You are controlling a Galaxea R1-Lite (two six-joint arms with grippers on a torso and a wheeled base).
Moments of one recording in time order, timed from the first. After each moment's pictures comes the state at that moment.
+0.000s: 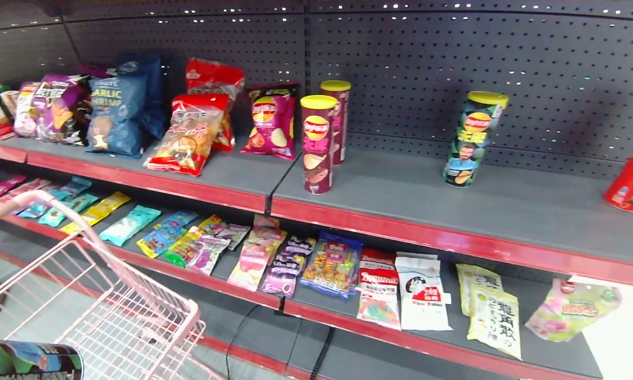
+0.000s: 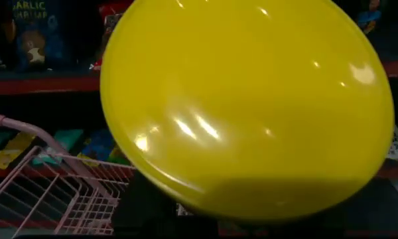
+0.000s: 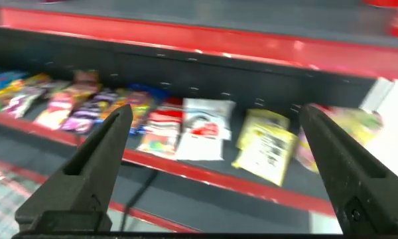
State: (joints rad) left arm 0.07 0.27 -0.47 0.15 -0.28 0.07; right arm 0.00 0.00 0.00 0.00 0.00 0.00
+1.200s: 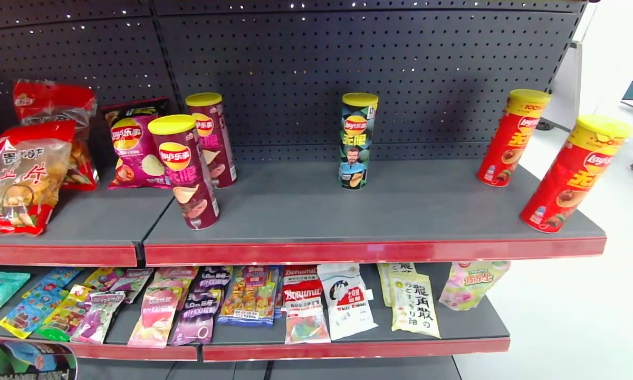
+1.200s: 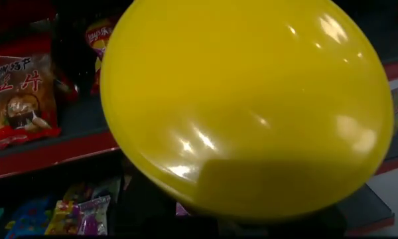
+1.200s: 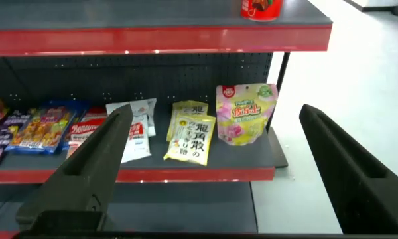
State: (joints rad) left arm 0.07 0.26 -0.47 0.15 -0.27 0.13; right arm 0.00 0.00 0.00 0.00 0.00 0.00
